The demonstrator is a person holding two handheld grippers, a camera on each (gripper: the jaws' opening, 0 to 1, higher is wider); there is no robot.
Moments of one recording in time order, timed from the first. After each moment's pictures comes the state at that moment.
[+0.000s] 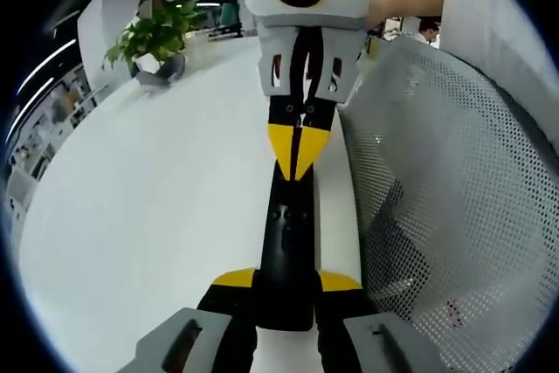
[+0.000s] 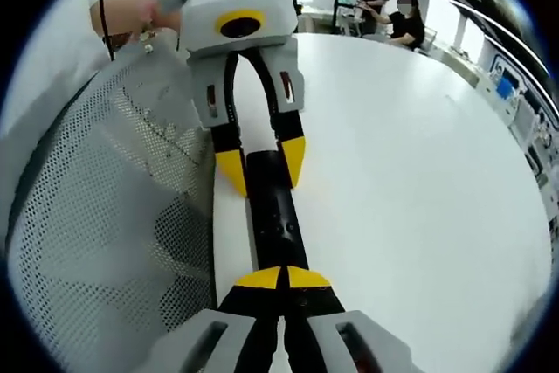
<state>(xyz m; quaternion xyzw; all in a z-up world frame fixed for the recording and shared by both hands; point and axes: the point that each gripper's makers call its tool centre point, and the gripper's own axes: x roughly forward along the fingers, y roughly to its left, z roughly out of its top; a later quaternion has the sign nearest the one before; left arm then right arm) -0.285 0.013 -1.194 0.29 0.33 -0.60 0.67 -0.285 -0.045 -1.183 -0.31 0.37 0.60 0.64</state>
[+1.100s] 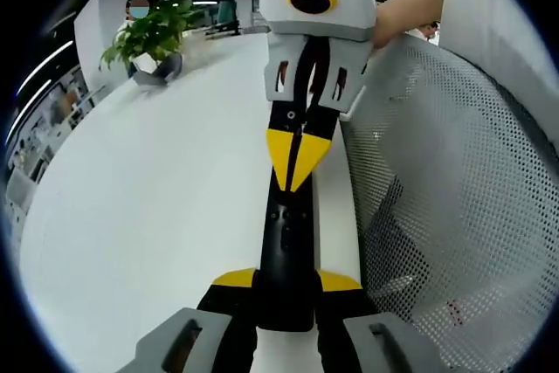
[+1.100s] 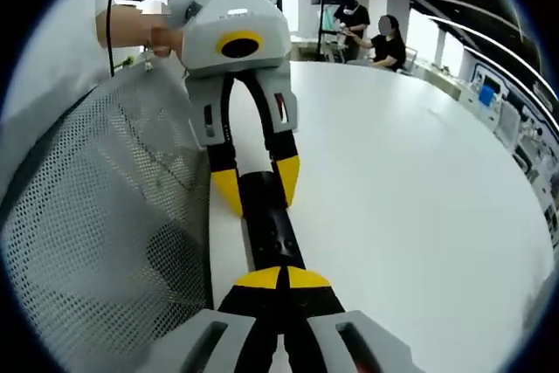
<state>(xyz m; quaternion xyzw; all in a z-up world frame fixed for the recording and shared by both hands) -0.286 0.013 -1.195 0.29 0.33 -0.60 0.66 -0.285 -0.033 -1.182 -0.28 0.32 0.59 0.68</state>
